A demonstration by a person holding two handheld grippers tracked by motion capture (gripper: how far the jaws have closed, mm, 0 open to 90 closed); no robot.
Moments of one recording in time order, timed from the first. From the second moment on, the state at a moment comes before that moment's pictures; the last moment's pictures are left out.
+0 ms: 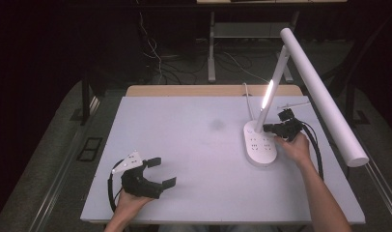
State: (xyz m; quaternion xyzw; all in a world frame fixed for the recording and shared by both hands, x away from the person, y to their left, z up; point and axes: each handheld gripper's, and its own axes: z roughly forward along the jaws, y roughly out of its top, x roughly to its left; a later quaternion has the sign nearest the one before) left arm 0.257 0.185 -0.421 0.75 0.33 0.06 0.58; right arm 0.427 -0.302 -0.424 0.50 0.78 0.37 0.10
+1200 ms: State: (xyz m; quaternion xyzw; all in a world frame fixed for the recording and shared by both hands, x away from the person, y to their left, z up) left arm 0.257 0.185 -0.422 0.74 0.33 0.06 0.58; right arm 0.383 -0.317 -0.394 0.54 0.73 0.40 0.12
